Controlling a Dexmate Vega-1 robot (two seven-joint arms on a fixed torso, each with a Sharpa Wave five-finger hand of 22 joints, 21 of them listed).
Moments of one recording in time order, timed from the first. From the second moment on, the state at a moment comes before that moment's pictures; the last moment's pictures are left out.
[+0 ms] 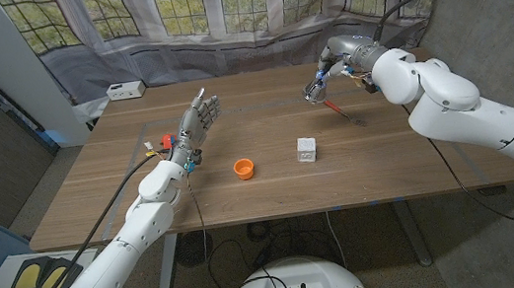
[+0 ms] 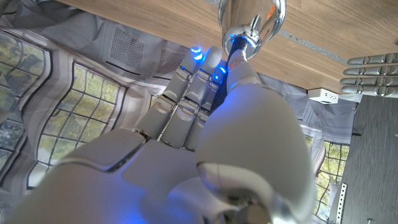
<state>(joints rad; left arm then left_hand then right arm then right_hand) 0.89 0.52 0.38 -1.38 -0.68 -0.37 -0.14 0.23 0.09 0.16 -0.11 0.18 0.19 0.14 0.17 0.18 0.17 0.13 0.20 0.20 0.12 0.13 0.18 0.18 0.05 0.13 0.20 0.18 -0.59 -0.98 -0.68 -2.27 -0.54 -0.75 0.25 1.30 0.14 0.11 -0.10 0.21 1.03 -0.09 0.38 0.27 1.07 -0.09 0.26 0.39 1.13 -0.21 0.22 0.47 0.86 -0.11 0.51 0.18</state>
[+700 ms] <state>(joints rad) 0.90 0.51 0.37 -1.37 -0.70 -0.38 -0.16 0.23 0.09 0.17 -0.11 0.18 0.19 0.14 0.18 0.18 0.17 0.13 0.20 0.20 0.12 0.13 0.18 0.18 0.05 0.12 0.20 0.18 -0.50 -0.86 -0.80 -2.15 -0.74 -0.74 0.44 1.30 0.14 0.11 -0.11 0.22 1.04 -0.10 0.38 0.26 1.08 -0.09 0.26 0.39 1.13 -0.21 0.22 0.46 0.86 -0.11 0.51 0.18</state>
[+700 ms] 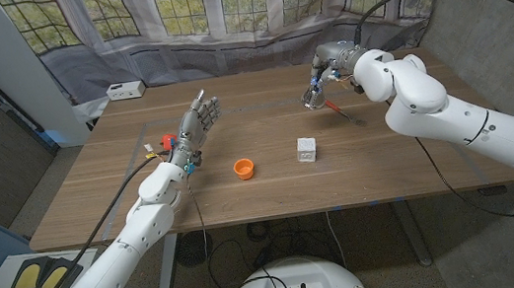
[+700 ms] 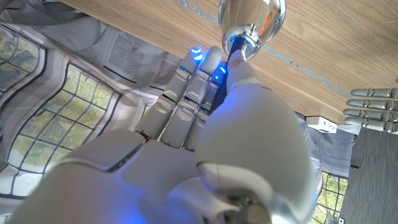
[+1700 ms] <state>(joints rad) 0.91 0.51 0.37 -1.36 -0.71 -0.38 -0.17 0.23 0.09 0.17 -0.11 0.18 0.20 0.14 0.19 0.18 0.18 0.13 0.20 0.20 0.12 0.13 0.19 0.18 0.05 0.12 0.20 0.18 -0.43 -0.76 -0.86 -1.99 -0.85 -0.70 0.62 1.30 0.14 0.11 -0.10 0.22 1.04 -0.11 0.38 0.26 1.08 -0.09 0.25 0.39 1.13 -0.21 0.22 0.47 0.86 -0.11 0.51 0.18</state>
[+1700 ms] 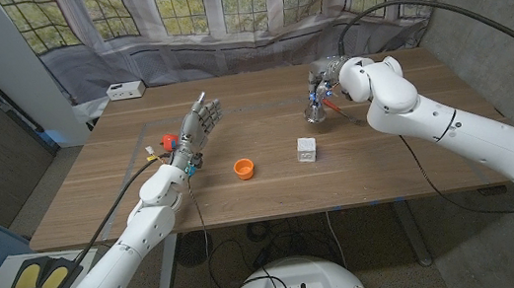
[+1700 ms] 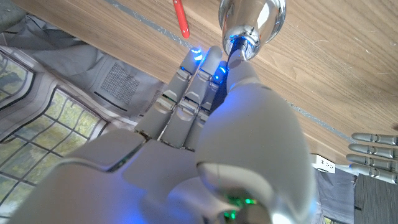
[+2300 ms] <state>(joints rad) 0.90 0.50 0.38 -1.35 -0.71 -0.38 -0.19 0.23 0.09 0.17 -0.11 0.18 0.21 0.14 0.19 0.18 0.18 0.12 0.21 0.20 0.12 0.13 0.19 0.18 0.05 0.12 0.20 0.18 -0.42 -0.72 -0.88 -1.93 -0.87 -0.71 0.64 1.29 0.14 0.12 -0.12 0.20 1.04 -0.11 0.38 0.26 1.08 -0.10 0.26 0.39 1.14 -0.22 0.22 0.46 0.86 -0.11 0.52 0.18</state>
